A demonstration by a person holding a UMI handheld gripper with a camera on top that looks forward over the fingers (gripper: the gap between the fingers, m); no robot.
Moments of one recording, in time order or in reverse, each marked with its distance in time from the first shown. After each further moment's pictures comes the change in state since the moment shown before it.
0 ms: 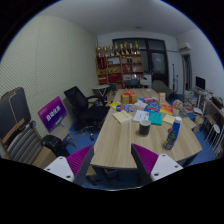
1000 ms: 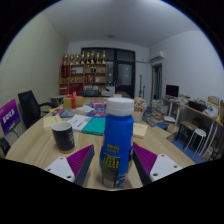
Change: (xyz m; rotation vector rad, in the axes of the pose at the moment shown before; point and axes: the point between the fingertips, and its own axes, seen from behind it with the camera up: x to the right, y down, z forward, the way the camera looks) arm 0.373 0.041 0.260 0.189 0.385 -0.010
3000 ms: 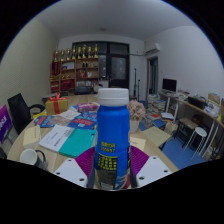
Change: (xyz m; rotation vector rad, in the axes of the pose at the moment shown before) arm 0.061 -0.062 0.135 -0.071 0.050 0.037
